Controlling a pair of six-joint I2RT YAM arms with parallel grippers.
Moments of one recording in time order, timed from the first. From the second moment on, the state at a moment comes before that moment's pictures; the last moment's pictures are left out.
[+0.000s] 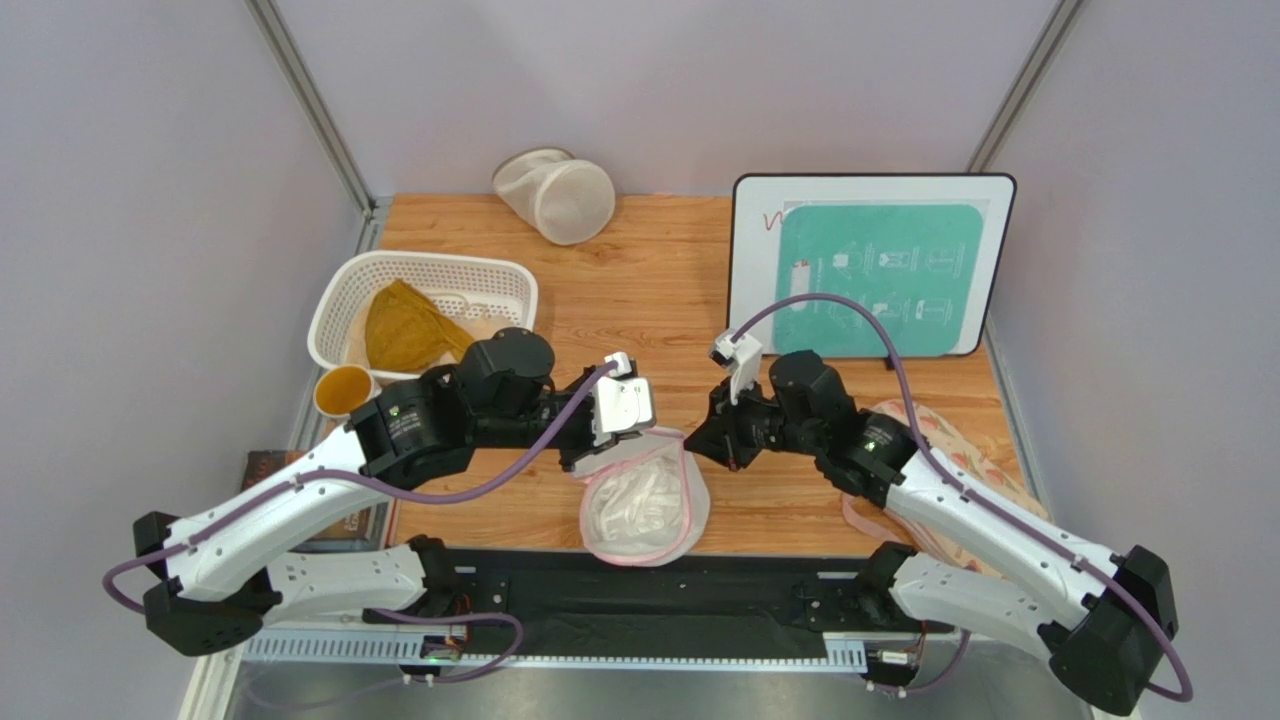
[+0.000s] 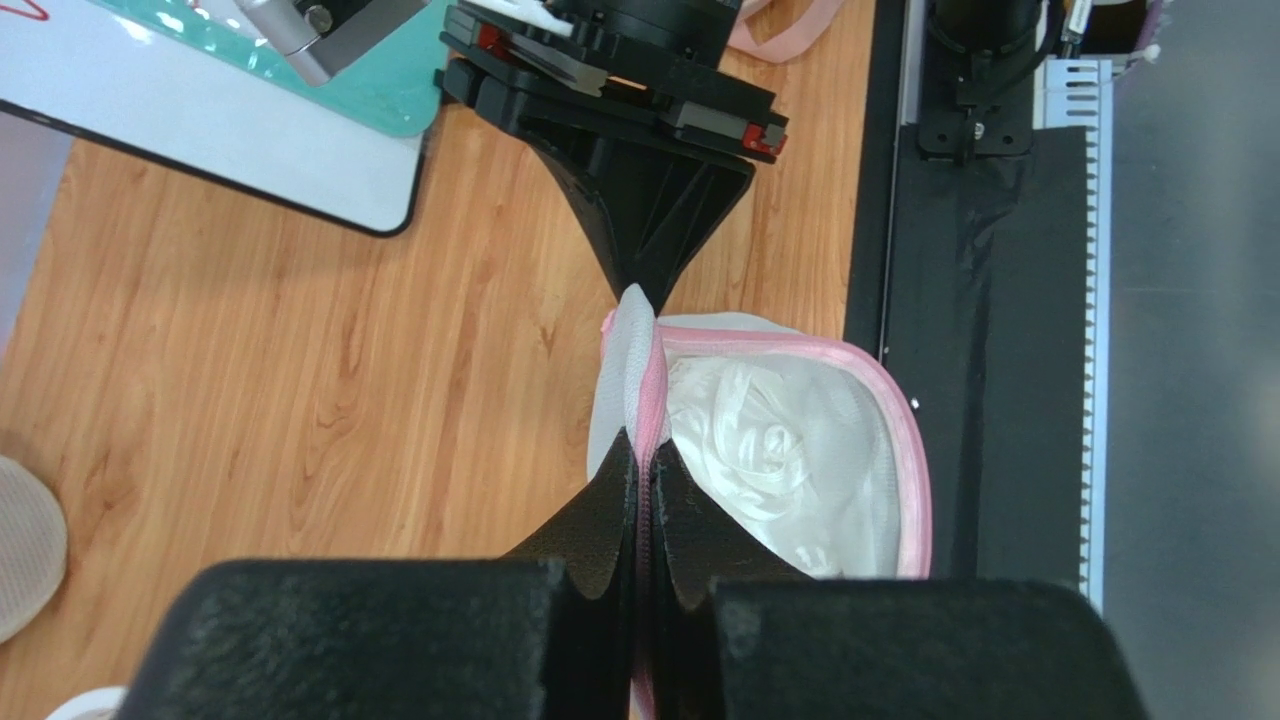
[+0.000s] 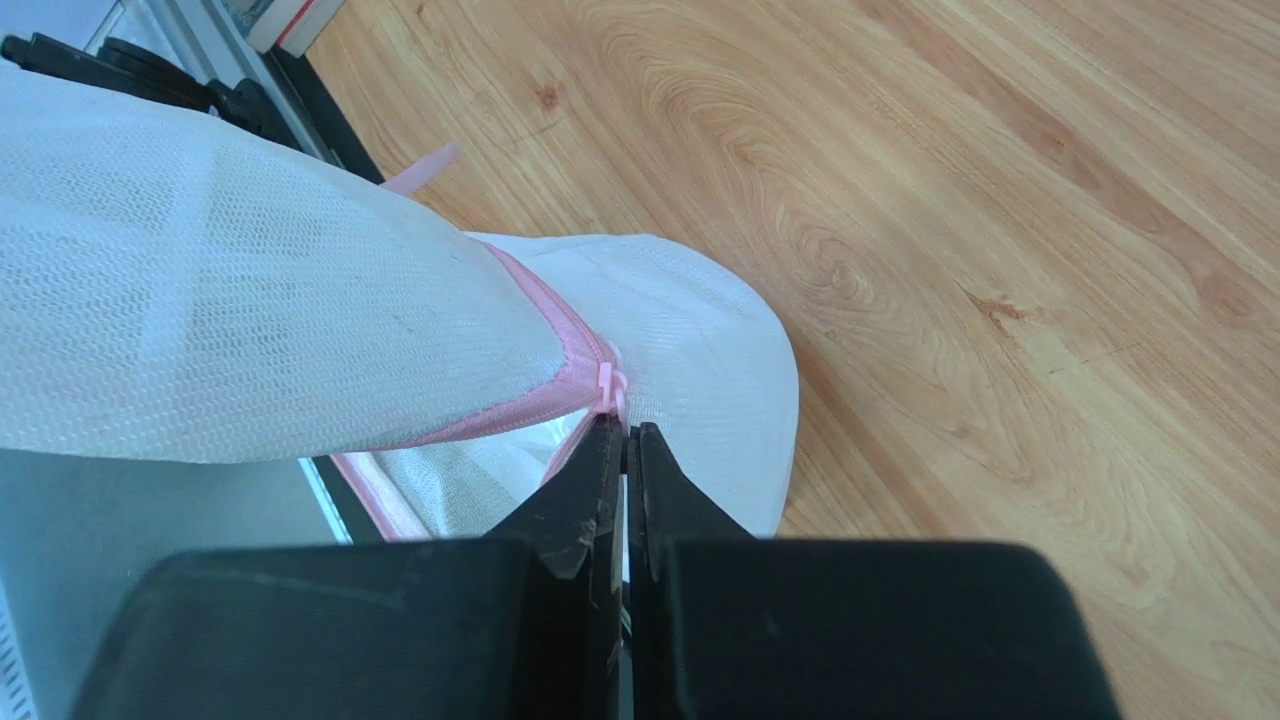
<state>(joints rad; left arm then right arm) -1.06 1.01 1.23 -0.70 0.24 0.36 0.78 0.96 0.74 -0.32 -0.31 0.29</state>
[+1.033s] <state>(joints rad) -0.89 1.05 0.96 -0.37 0.10 0.23 0.78 0.87 0.62 -0.32 -0.33 0.39</state>
